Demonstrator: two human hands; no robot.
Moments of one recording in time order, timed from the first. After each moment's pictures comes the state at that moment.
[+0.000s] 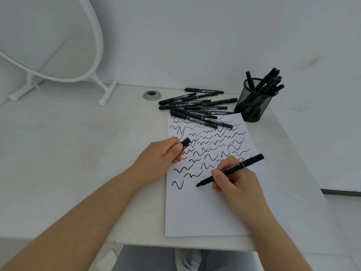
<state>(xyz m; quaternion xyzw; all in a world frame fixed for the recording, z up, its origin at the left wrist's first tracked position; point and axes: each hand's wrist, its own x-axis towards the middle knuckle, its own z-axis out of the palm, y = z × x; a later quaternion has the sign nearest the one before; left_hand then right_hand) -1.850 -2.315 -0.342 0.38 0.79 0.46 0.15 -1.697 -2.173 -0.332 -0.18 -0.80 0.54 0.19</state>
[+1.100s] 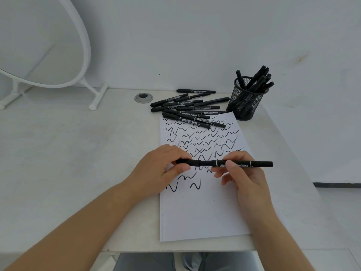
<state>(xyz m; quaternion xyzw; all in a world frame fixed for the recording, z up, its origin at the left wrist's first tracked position) -1.832 -2.313 -0.333 0.52 0.77 0.37 0.05 -1.692 -2.164 -0.332 -0.17 -0.65 0.68 0.27</state>
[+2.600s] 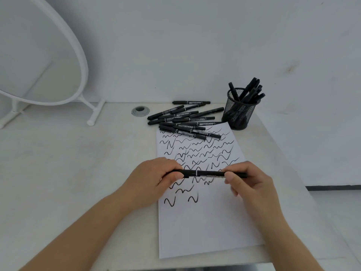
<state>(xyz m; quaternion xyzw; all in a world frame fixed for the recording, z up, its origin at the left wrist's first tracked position) -1.837 -2.318 -0.315 0.52 0.79 0.31 0.08 -1.683 -2.149 -0.320 -0.19 -0.71 0.62 0.28</state>
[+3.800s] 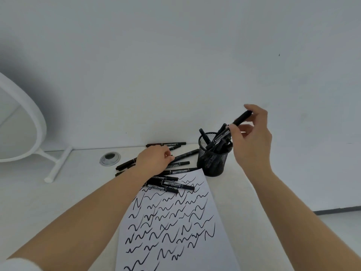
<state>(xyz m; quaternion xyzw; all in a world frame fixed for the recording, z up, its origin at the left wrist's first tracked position) -1.980 -2.132 -0.312 0.38 0.91 0.16 0.02 -1.796 -1.989 -0.231 -0.21 -0.76 0.37 0.50</state>
